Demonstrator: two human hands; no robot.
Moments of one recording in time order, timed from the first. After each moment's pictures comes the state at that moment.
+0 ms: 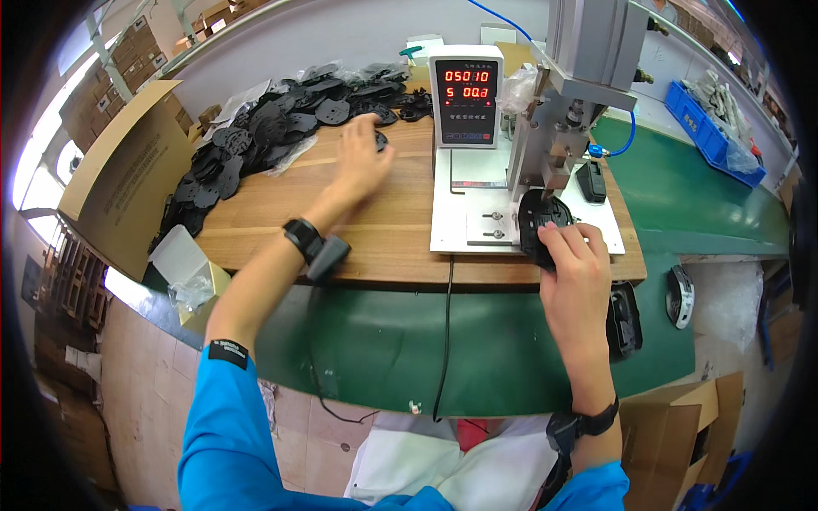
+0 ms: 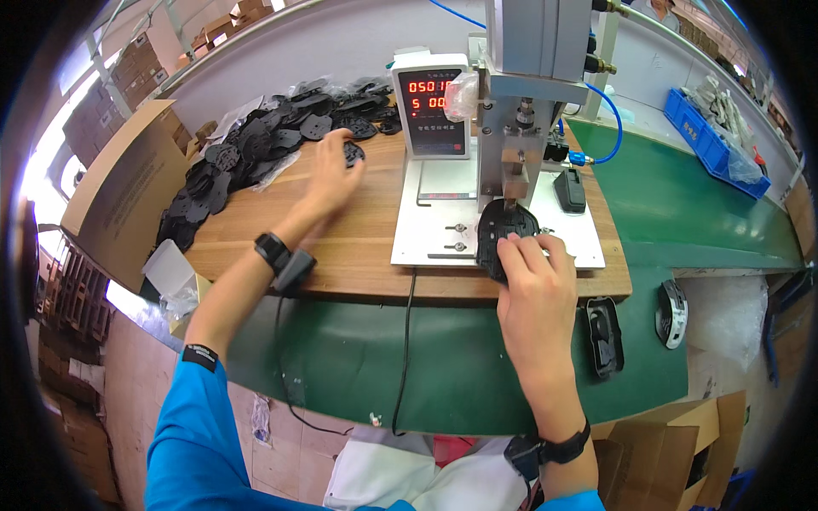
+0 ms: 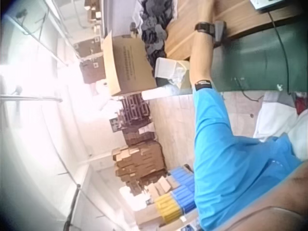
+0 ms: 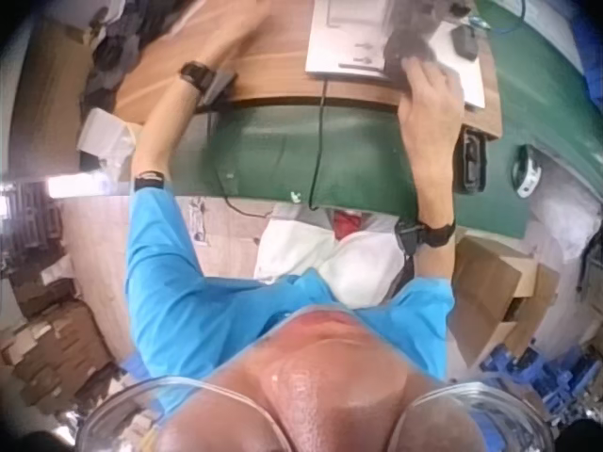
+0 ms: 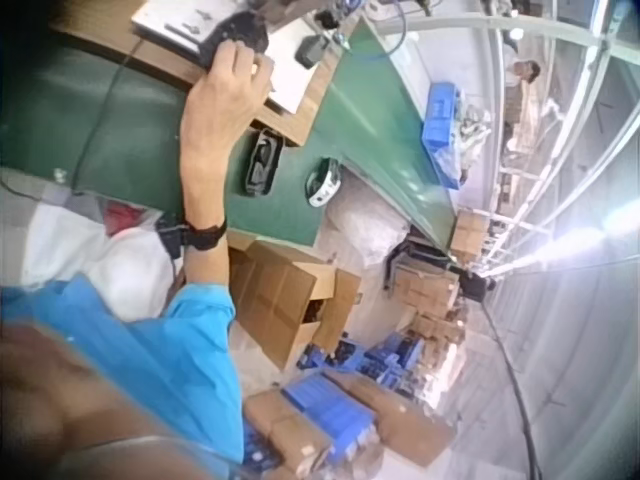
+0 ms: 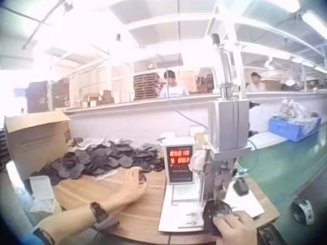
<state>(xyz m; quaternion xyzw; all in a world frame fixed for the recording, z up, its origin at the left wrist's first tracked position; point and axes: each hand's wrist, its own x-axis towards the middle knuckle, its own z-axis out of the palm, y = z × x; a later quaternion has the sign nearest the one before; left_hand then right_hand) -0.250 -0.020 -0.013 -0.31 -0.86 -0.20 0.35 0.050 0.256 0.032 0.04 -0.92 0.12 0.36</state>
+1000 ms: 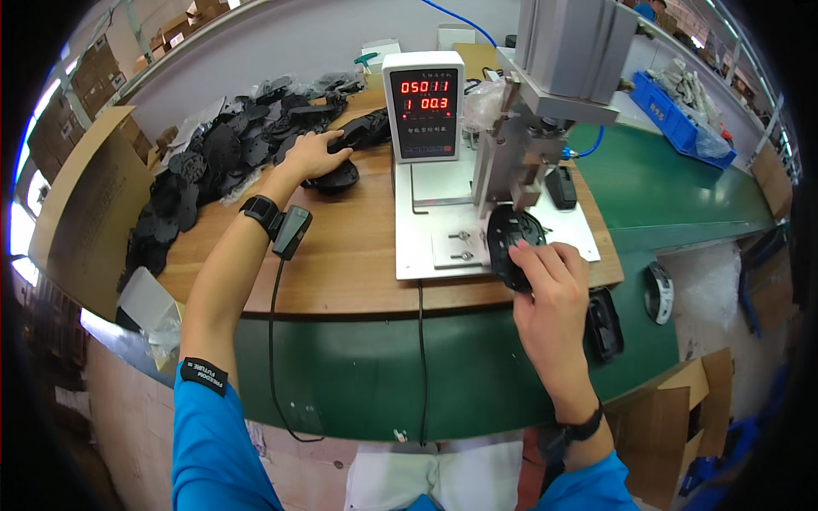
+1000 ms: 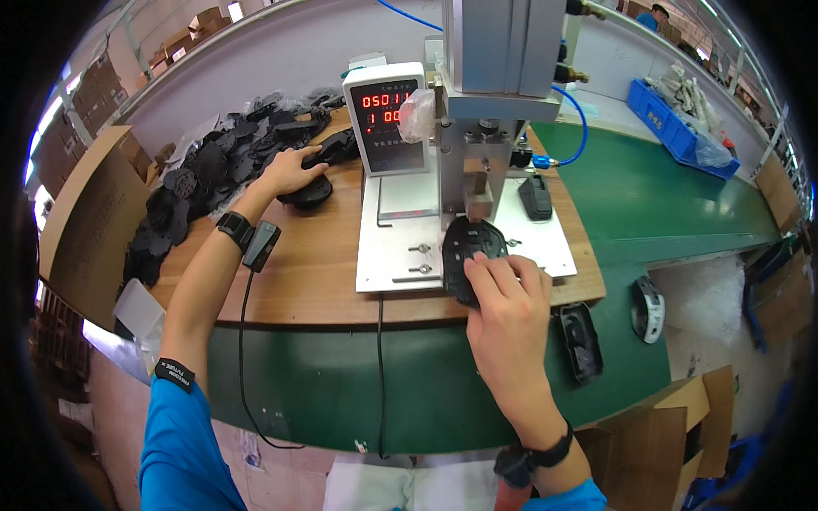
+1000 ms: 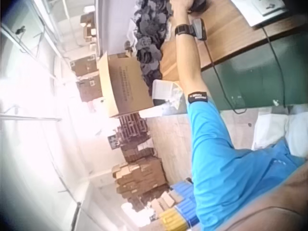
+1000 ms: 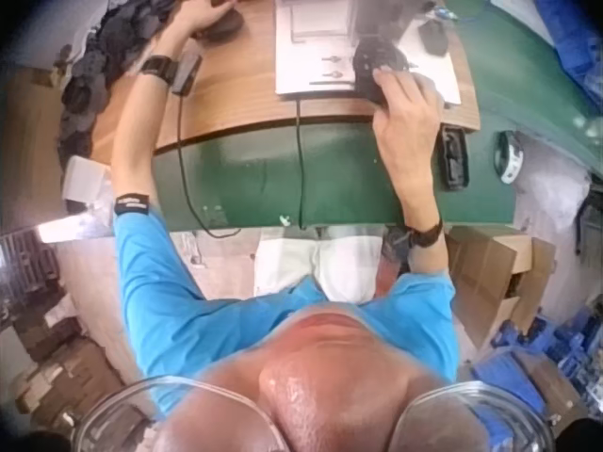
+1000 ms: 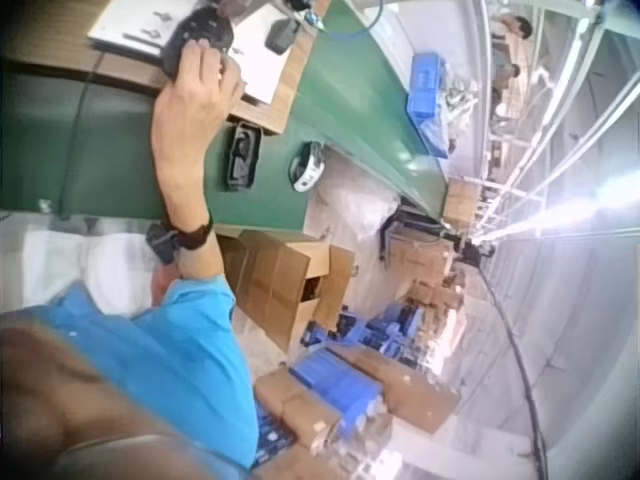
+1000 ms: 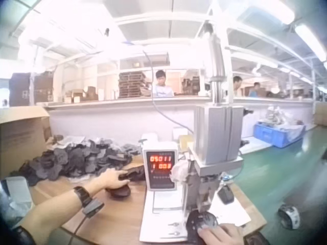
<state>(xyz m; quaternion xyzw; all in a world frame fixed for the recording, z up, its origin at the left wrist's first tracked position) -0.317 -0.021 0.021 -0.20 -0.98 -0.07 0.05 0.052 0.253 0.030 0.01 -0.92 0.13 0.36</state>
